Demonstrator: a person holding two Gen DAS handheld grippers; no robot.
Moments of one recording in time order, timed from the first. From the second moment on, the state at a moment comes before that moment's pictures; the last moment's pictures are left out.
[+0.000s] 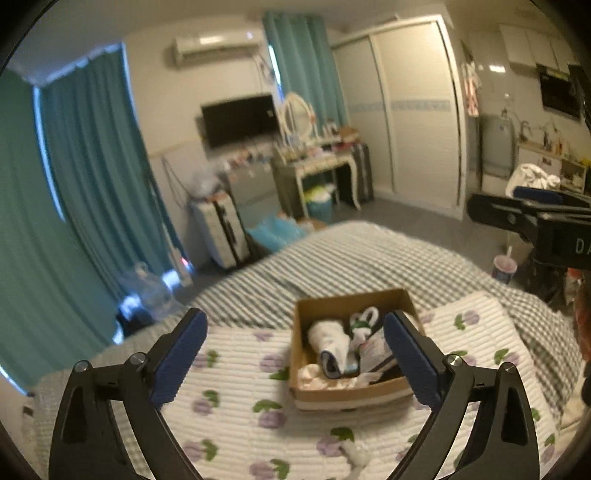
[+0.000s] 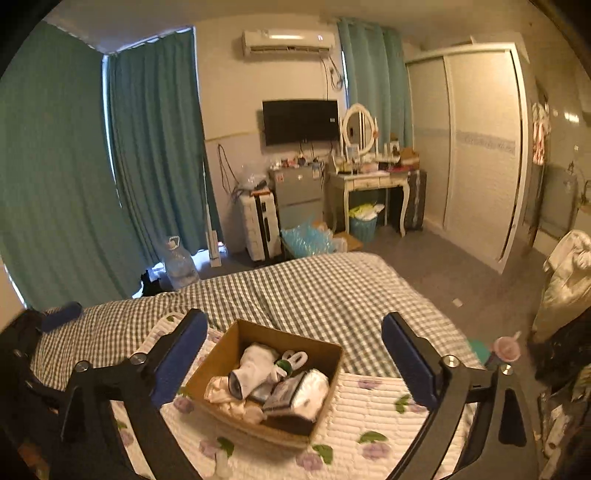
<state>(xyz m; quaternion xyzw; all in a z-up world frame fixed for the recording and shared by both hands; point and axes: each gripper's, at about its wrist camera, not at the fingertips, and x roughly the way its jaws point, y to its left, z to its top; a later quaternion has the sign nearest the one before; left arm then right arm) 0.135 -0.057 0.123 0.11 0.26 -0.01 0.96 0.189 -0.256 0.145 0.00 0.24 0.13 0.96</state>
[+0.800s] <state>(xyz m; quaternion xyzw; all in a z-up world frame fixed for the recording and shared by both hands) 0.034 -0.016 -0.091 0.02 0.40 0.05 0.91 0.065 -0.206 -0.081 -0.05 0.35 0.17 0.92</state>
